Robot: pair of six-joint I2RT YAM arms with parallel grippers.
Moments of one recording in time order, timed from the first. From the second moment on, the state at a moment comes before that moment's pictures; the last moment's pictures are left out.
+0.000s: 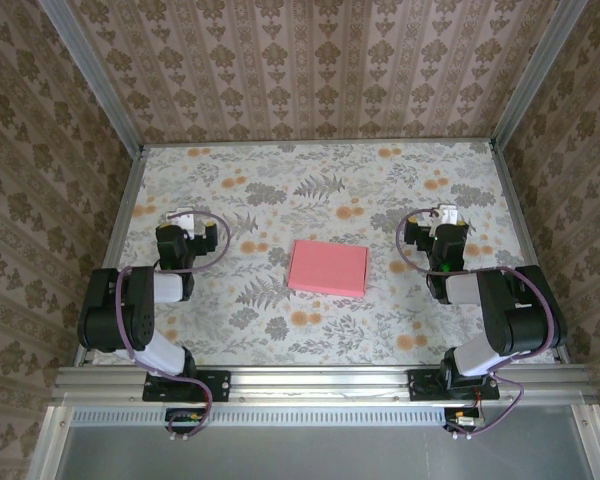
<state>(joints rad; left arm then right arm) -0.02 1.55 0.40 0.78 -0.06 0.08 0.04 1.53 0.38 0.81 0.23 0.03</state>
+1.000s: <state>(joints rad) -0.02 1.55 0.40 0.78 -0.05 0.09 0.01 1.53 0.40 0.78 0.02 0.04</state>
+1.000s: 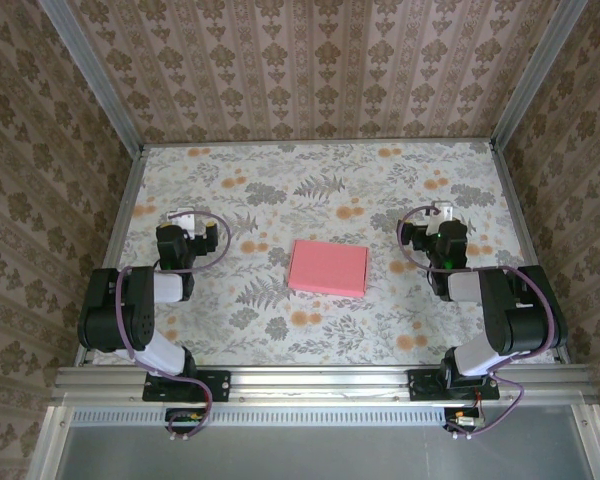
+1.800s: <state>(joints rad) -0.02 1.55 0.40 0.78 -0.05 0.09 0.02 1.53 0.39 0.78 0.04 0.01</state>
